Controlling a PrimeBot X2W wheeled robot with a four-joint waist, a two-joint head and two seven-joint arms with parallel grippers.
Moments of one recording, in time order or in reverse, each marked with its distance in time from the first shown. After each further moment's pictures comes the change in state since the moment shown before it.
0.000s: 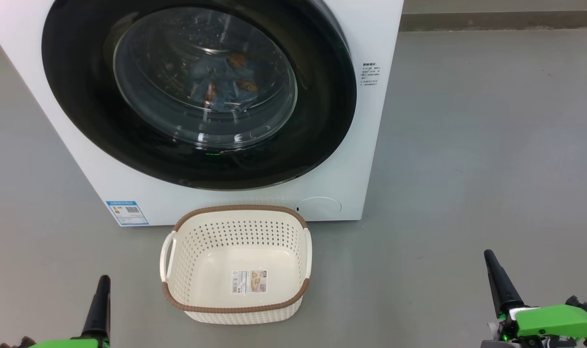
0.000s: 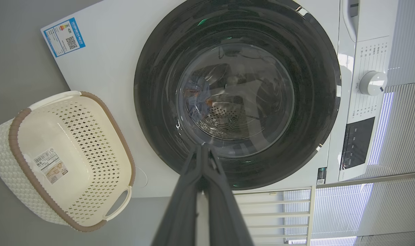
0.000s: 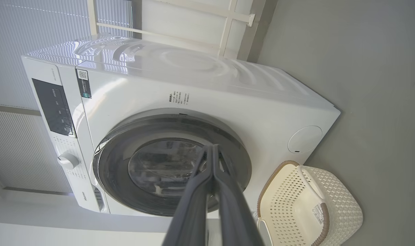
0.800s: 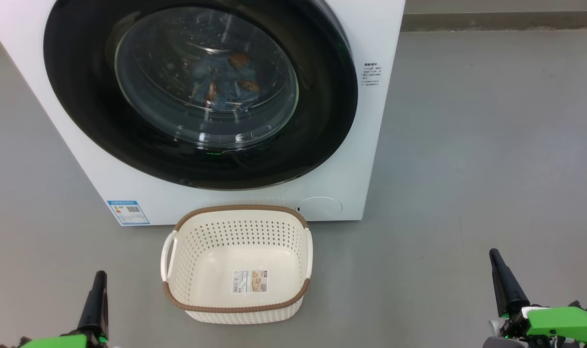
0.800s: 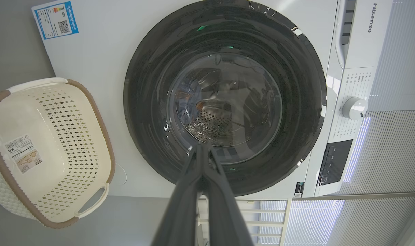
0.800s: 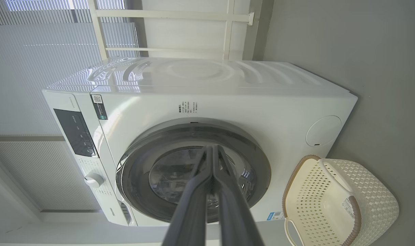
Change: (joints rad) left arm -0.023 -0.012 0.030 0.011 -0.128 0.000 0.036; right arm -0.002 0.014 -0.035 -0.001 0.153 0.000 0.039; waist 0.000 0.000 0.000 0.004
